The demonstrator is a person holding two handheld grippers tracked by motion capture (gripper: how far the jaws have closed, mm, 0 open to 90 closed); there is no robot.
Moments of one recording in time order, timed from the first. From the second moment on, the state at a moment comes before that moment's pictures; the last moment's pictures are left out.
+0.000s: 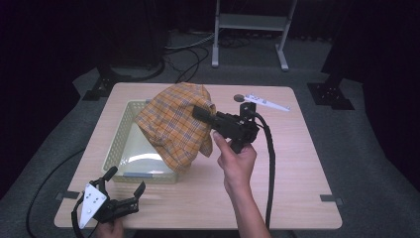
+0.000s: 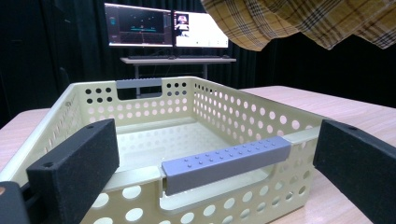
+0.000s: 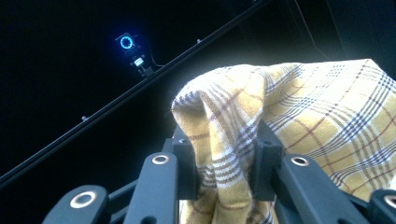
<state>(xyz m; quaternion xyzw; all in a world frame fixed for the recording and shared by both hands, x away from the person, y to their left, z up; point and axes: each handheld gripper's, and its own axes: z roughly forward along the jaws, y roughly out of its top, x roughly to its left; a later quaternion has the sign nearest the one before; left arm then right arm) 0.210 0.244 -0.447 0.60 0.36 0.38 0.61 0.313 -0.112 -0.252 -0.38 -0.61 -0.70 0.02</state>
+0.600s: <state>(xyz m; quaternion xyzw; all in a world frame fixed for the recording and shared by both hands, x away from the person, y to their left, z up) 0.210 0.244 -0.447 0.60 0.36 0.38 0.60 0.310 -0.134 -0.254 -0.39 -0.60 -0.70 0.01</state>
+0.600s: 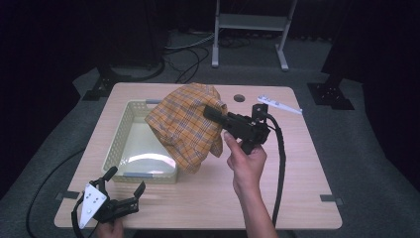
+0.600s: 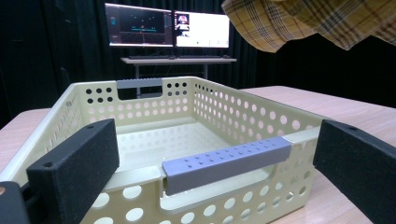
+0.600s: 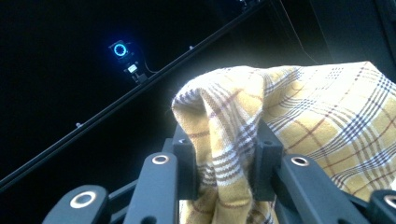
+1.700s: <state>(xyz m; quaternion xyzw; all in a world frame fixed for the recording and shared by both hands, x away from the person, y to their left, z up) 0.210 0.244 -0.447 0.60 0.36 0.38 0.60 0.307 -0.169 -0.272 -0.42 -0.58 -0.70 0.01</state>
